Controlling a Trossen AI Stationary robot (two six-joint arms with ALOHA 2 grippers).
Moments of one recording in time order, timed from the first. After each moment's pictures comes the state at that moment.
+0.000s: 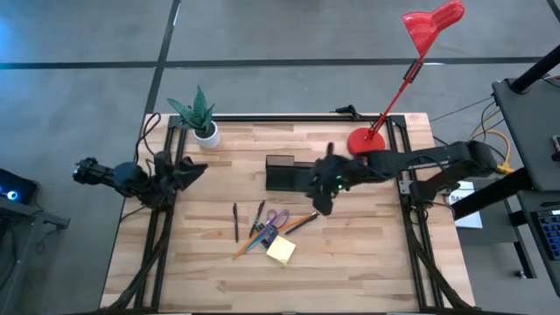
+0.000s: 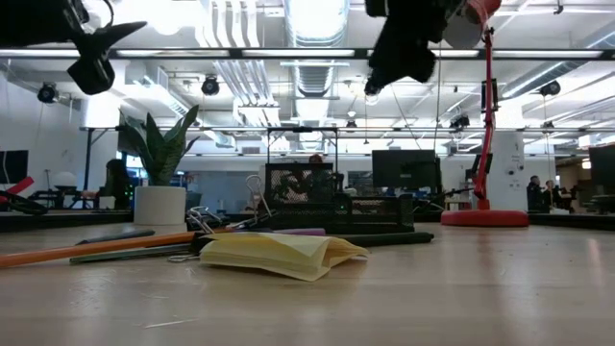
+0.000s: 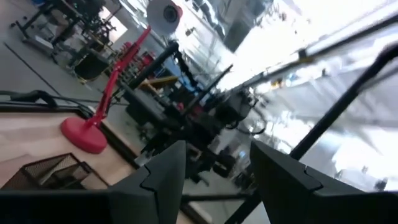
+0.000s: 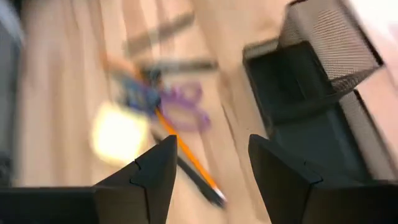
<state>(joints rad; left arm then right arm) -0.31 0.11 0.17 0.22 -0.50 -0.64 0.07 1.46 1.20 -0.64 0.02 0.35</state>
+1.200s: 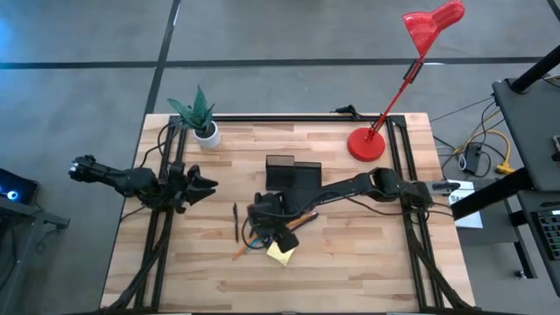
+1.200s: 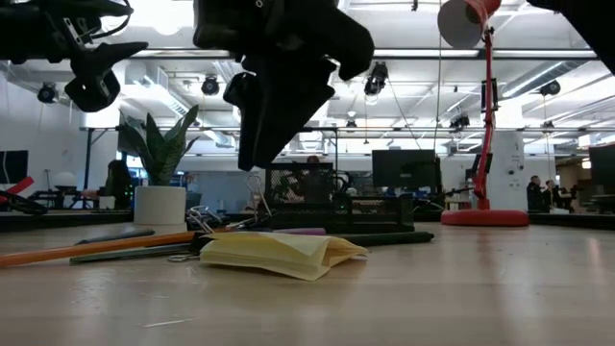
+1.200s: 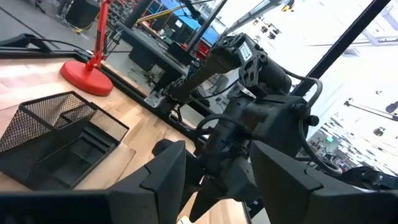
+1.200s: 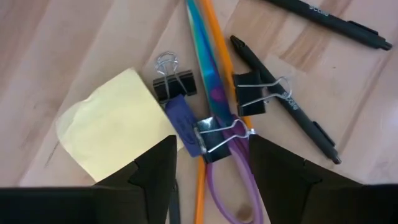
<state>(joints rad) -0.31 0.19 0.17 0.06 -0.34 -0.65 0.20 2.31 2.06 -0.99 -0.06 -0.26</state>
